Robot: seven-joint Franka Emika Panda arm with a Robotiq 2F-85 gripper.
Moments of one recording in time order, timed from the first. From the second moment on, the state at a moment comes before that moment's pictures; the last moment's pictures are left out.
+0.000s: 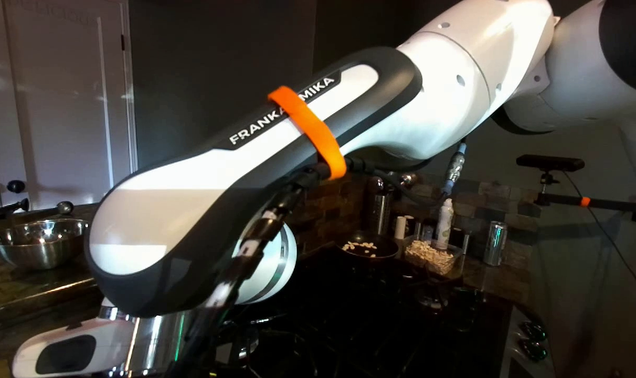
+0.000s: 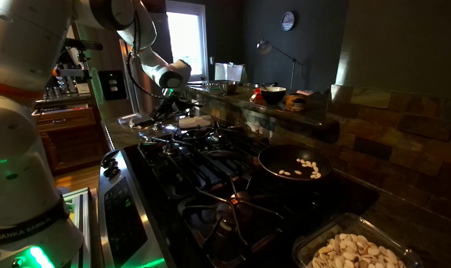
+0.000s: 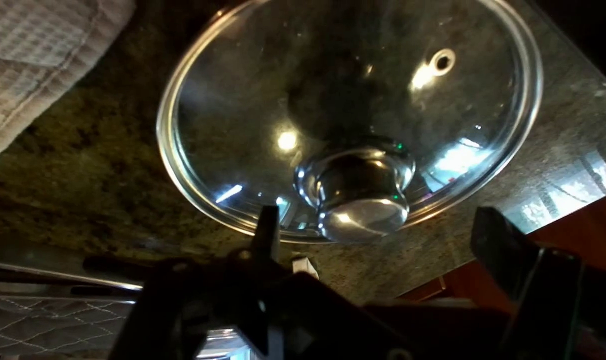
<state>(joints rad) 0.28 0.50 0.45 -1.86 0.41 2.25 -1.76</state>
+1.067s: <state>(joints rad) 0.31 0.54 0.45 -1.83 0.33 2.25 -1.72</state>
